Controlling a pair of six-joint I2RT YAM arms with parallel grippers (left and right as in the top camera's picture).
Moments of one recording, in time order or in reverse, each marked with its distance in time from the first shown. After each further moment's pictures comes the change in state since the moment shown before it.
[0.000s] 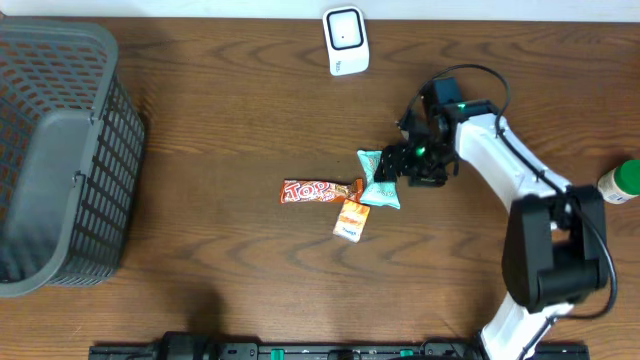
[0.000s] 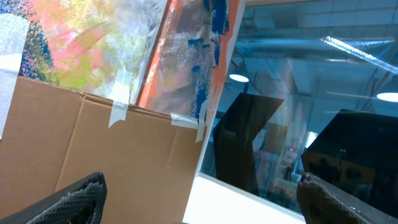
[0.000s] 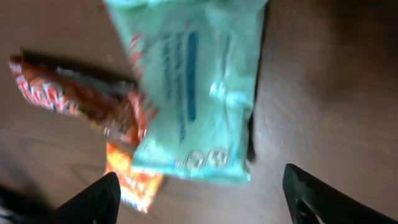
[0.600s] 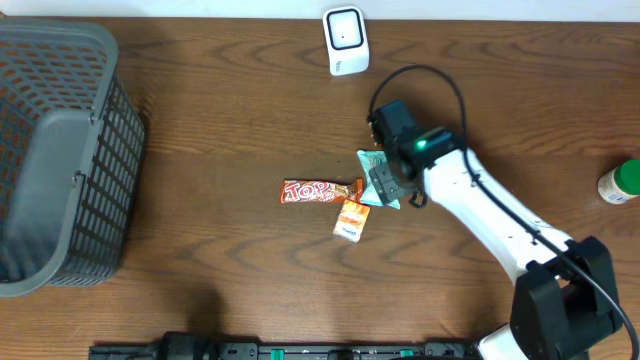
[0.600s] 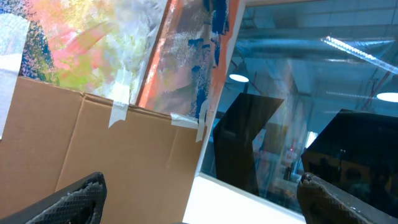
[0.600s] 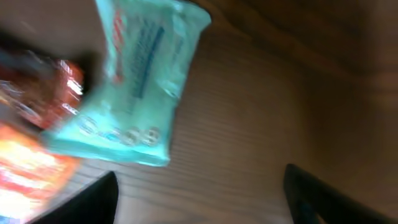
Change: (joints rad) left arm 0.000 0.000 0.000 0.000 0.000 0.000; right arm 0.275 -0.202 -0.114 0.051 0.668 -0.117
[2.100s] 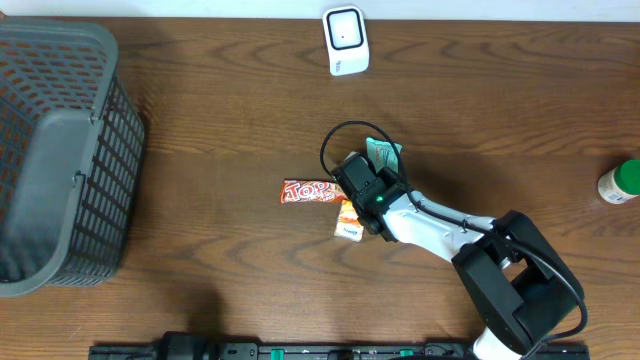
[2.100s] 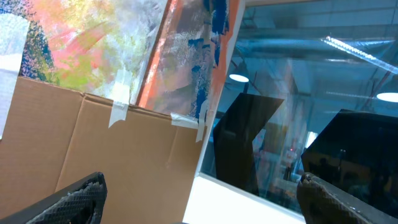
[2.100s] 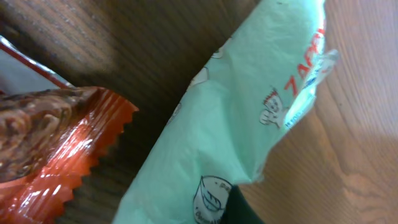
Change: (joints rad) left arm 0.000 0.000 0.000 0.000 0.000 0.000; right arm 0.172 0.135 -0.309 0.606 0.264 -0.312
